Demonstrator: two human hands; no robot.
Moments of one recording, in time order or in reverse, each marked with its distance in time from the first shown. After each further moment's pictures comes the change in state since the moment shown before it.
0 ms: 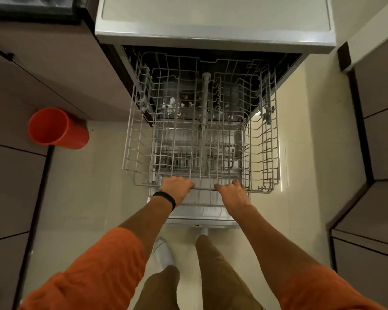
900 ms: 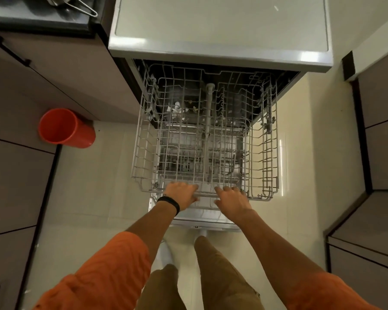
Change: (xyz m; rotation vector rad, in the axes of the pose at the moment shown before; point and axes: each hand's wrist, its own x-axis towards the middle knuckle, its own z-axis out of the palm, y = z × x) left_hand -0.019 0.018 -0.029 -0.008 -0.095 -0.024; right_hand -0.013 0.000 -0.027 0.065 -0.088 -0.036
